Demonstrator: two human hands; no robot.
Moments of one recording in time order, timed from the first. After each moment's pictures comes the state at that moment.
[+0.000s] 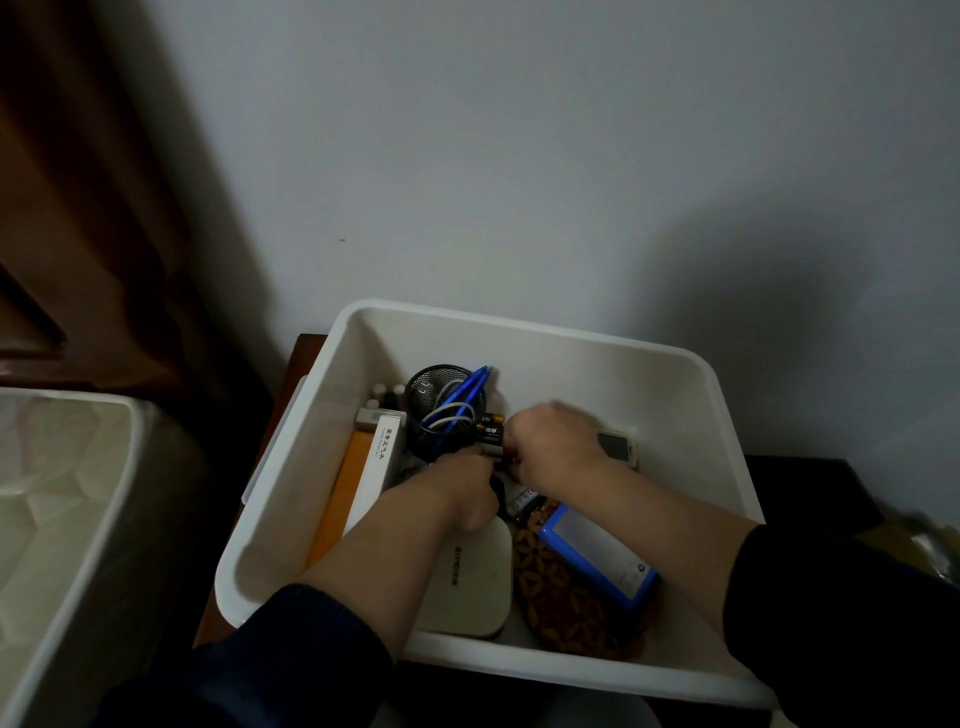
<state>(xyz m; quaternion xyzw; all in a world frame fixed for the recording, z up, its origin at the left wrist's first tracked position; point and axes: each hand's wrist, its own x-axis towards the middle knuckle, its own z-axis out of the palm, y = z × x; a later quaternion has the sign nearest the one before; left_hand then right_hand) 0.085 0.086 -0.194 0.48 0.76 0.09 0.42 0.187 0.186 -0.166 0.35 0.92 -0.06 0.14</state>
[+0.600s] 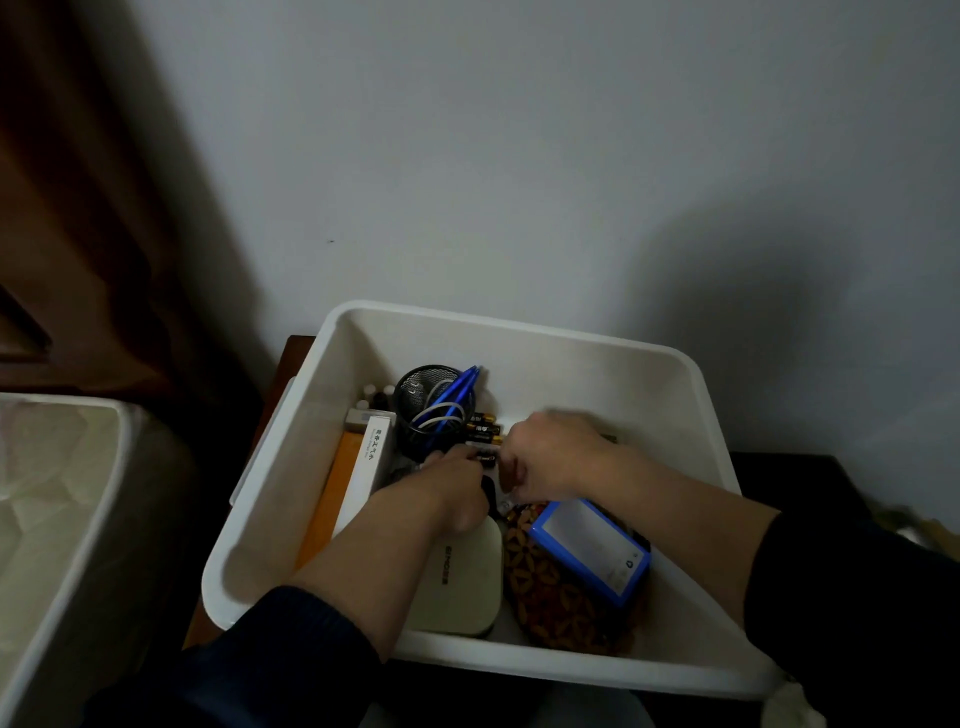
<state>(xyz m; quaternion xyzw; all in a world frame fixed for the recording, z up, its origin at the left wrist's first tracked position) 0.089 0.086 -0.188 0.53 0.76 -0.01 0.38 0.205 0.194 -0.149 0.24 0.94 -0.08 0.23</state>
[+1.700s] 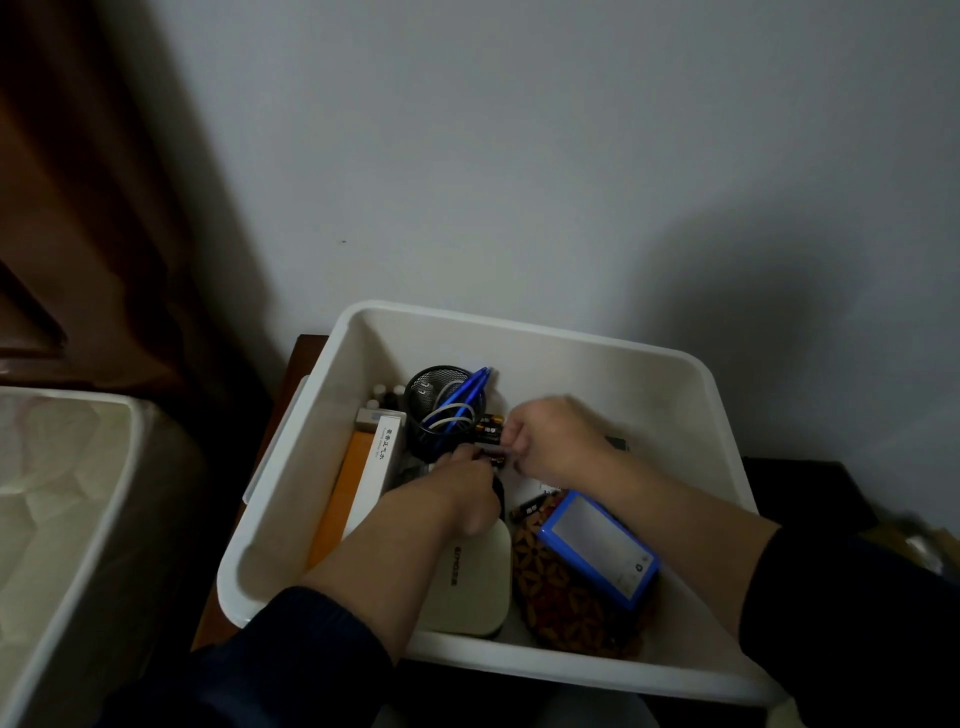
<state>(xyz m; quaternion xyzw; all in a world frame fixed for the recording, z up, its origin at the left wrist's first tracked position) 0.091 0.084 -0.186 0.50 0.77 0.02 0.40 0.197 0.195 -0.160 0.39 0.88 -0.25 0.08</state>
